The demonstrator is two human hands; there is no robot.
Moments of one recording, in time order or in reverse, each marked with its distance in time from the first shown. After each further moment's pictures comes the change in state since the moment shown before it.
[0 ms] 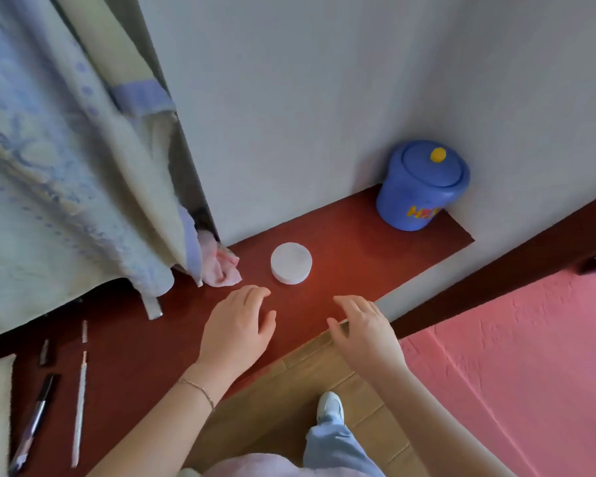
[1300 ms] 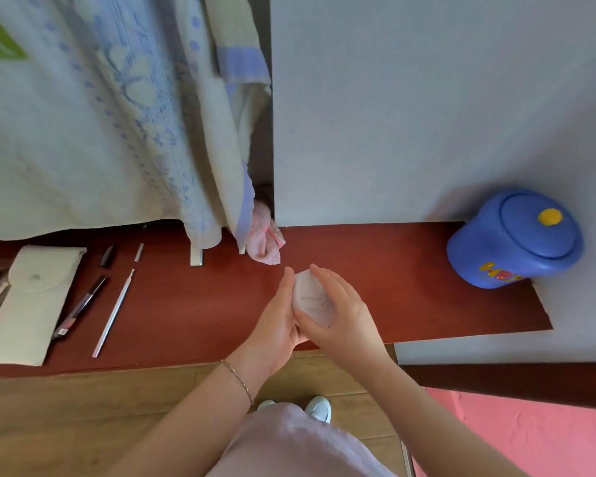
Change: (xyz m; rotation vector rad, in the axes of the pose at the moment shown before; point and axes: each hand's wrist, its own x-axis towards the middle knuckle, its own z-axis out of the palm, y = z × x) left_hand 0.016 0.066 -0.005 -1.861 0.069 -0.971; right_hand 0.040 -0.047 -0.021 0.404 -0.209 -0.429
